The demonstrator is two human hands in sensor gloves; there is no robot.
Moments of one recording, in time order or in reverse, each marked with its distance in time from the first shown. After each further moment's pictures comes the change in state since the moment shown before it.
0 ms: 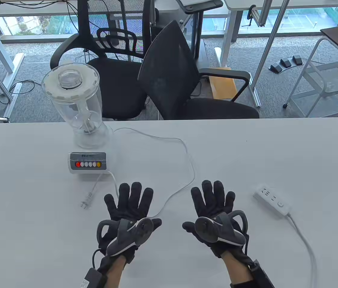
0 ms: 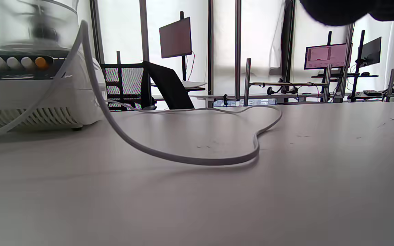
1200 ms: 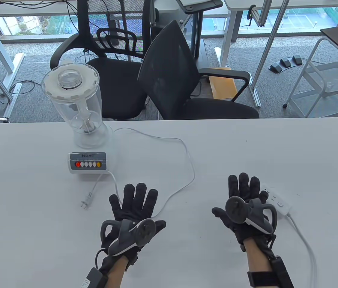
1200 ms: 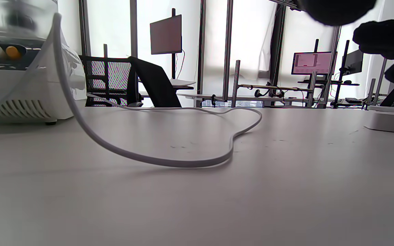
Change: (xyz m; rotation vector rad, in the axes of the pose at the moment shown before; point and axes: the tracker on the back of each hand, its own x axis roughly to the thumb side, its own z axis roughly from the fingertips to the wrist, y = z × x) left_hand 0.008 -0.004 -0.001 -0.009 -0.050 0.056; right_hand -0.108 -0.007 0.012 0.081 0.355 -0.071
